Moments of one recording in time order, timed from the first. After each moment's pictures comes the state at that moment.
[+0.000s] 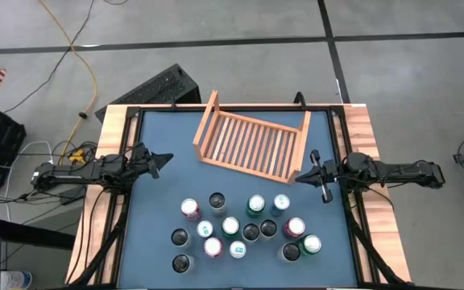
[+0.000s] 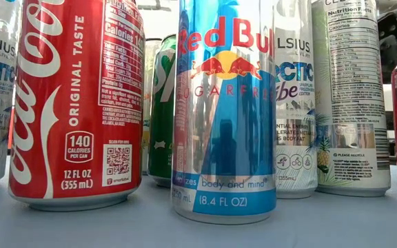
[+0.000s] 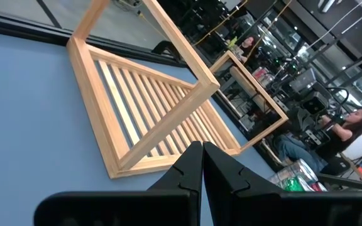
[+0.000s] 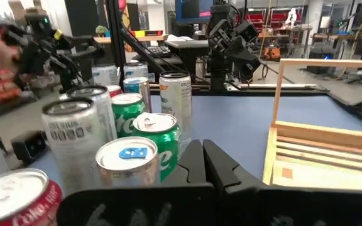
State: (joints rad) left arm -0.01 0.03 0.06 -0.08 -0.49 -0.77; right arm -0.01 0.08 0.01 0.06 -0.16 0.05
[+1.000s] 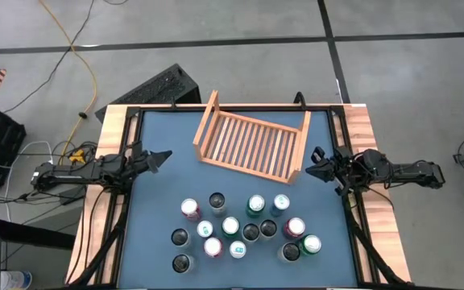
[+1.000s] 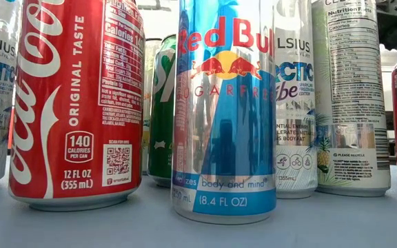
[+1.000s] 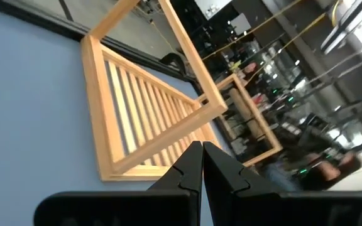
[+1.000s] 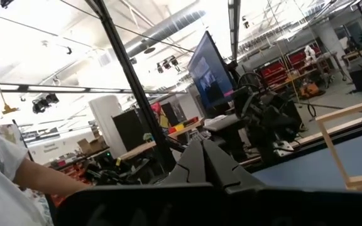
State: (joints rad) left arm -0.01 0.03 0.06 -0.04 -0.55 -0.94; right arm -0.01 0.08 0.01 0.44 -0.16 0.52
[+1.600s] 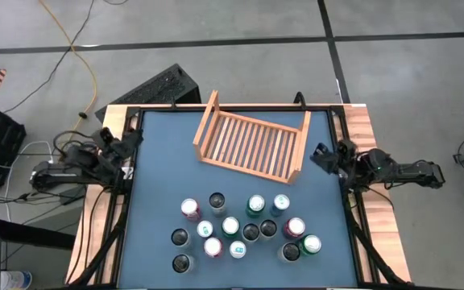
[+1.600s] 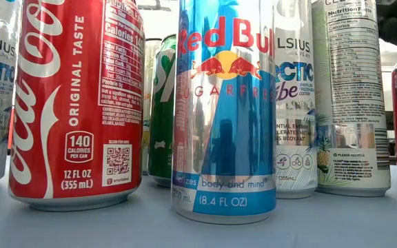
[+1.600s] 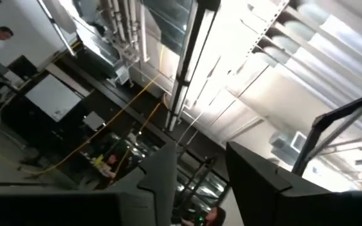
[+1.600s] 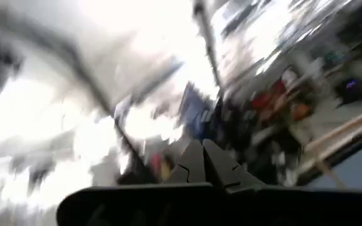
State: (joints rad) left arm -0.01 0.09 0.20 0.67 -0.34 -0.51; right arm -0.01 0.08 0.01 0.59 0.07 0.72
